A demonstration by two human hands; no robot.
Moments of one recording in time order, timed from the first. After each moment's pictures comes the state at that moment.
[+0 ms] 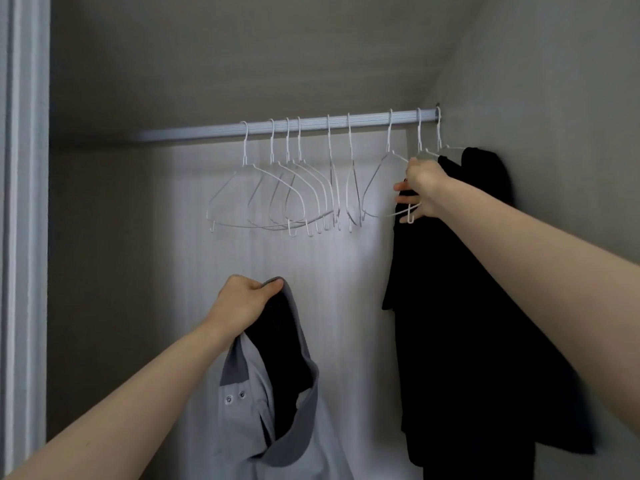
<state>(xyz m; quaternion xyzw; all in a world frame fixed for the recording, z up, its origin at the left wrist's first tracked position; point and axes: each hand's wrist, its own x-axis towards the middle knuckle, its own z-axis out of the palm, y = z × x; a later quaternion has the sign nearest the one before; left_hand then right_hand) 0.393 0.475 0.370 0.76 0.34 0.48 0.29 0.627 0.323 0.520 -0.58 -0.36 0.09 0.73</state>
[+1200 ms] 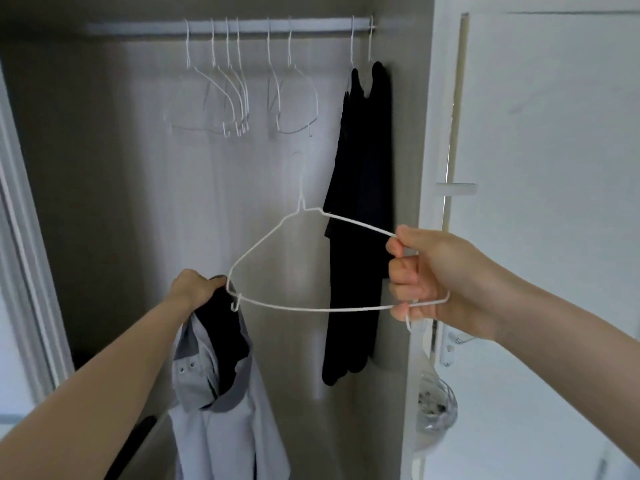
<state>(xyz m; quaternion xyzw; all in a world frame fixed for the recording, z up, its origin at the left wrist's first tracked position) 0.388 0.360 0.216 0.72 0.56 0.33 0.24 0.567 0.018 0.301 -0.55 -0.40 0.39 0.61</state>
